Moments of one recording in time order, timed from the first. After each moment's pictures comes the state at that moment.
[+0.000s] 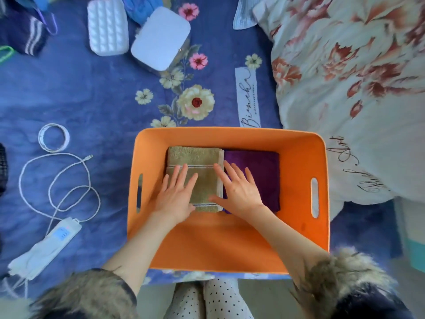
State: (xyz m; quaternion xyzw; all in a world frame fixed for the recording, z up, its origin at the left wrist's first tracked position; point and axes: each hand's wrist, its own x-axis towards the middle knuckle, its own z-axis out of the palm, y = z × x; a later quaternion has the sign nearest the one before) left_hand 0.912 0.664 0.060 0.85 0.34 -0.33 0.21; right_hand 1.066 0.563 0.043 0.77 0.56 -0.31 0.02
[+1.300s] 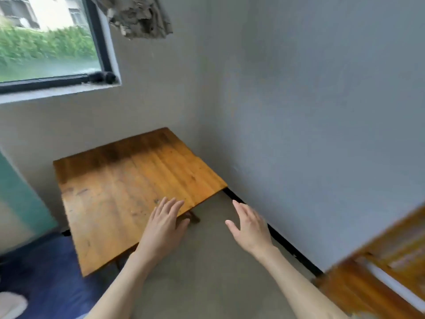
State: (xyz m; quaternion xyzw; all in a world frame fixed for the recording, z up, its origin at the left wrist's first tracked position) left_hand 0.736 0.221 0.374 0.76 -0.61 -0.09 0.21; right_hand 0.522 0.127 0.369 0.84 -0.52 0.08 -0.14
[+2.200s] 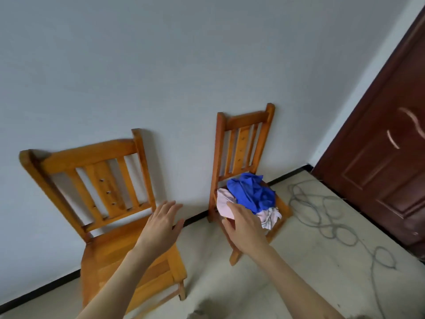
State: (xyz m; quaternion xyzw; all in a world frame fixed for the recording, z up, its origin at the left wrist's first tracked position) left_hand -0.063 0.203 0.348 0.19 -0.96 -0.22 0.06; right_hand -0.187 0.393 0.349 0.32 -0.93 0.17 -0.06
